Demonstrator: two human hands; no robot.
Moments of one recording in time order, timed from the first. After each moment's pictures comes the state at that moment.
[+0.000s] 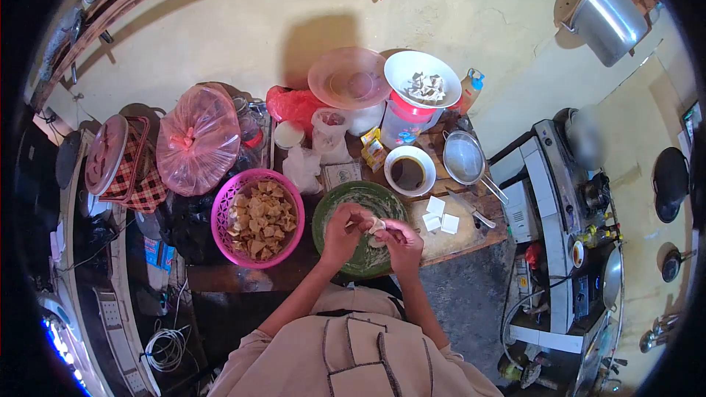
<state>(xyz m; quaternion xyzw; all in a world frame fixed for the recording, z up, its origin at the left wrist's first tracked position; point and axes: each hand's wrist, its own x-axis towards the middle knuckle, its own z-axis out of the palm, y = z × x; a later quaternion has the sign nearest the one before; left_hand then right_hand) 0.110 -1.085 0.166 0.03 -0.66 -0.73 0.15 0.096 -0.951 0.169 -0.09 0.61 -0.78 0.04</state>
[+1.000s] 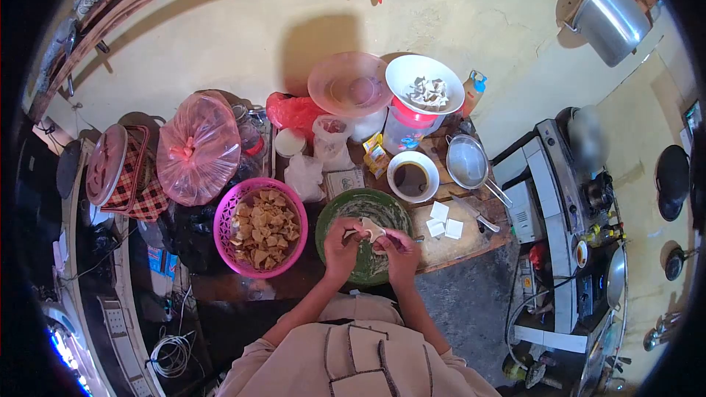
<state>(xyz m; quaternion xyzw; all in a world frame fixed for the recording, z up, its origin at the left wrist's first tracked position) 0.114 -1.083 0.159 0.08 -0.62 -0.76 0.20 0.097 -0.965 0.160 -0.01 0.60 -0.80 0.05</state>
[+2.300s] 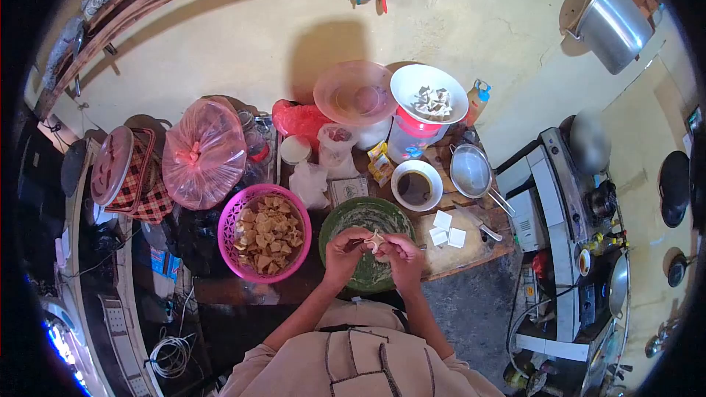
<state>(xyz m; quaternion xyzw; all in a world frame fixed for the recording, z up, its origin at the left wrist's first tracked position) 0.118 -1.089 0.161 0.05 -0.53 -0.84 0.15 0.089 -0.962 0.177 -0.12 0.64 -0.76 0.05</state>
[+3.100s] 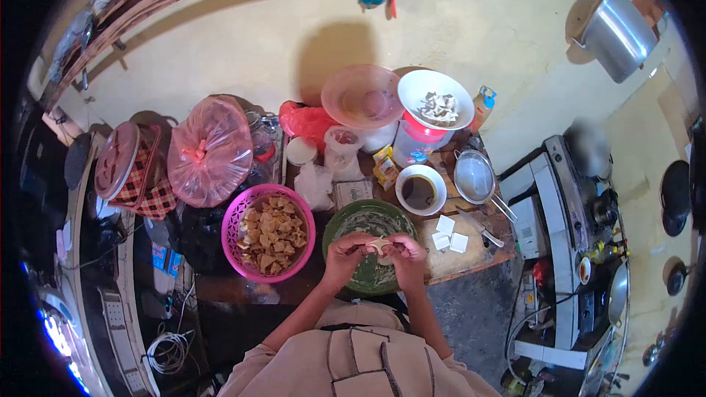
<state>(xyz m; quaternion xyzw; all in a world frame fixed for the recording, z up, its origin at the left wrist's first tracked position) 0.121 -1.098 0.172 0.02 -0.59 -0.80 0.13 0.081 -0.959 0.176 -0.13 0.59 -0.79 0.12</state>
